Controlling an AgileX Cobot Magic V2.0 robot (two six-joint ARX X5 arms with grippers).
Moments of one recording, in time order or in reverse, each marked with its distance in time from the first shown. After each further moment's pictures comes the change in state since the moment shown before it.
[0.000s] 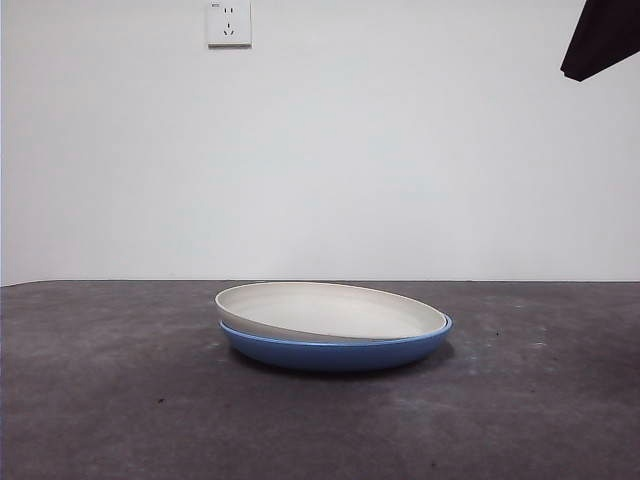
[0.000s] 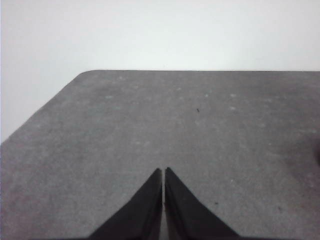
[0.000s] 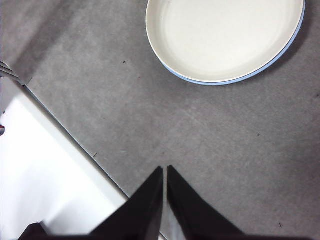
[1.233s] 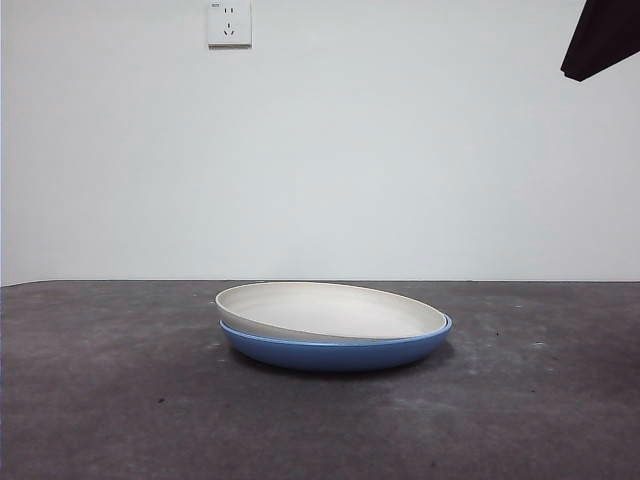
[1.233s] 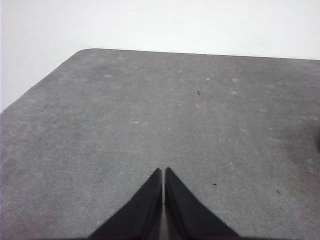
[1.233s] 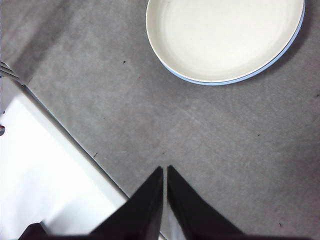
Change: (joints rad) left arm 0.000 -0.013 -0.019 -0.050 0.000 -0.040; right arm 0.000 0.000 0.000 0.000 0.000 0.000
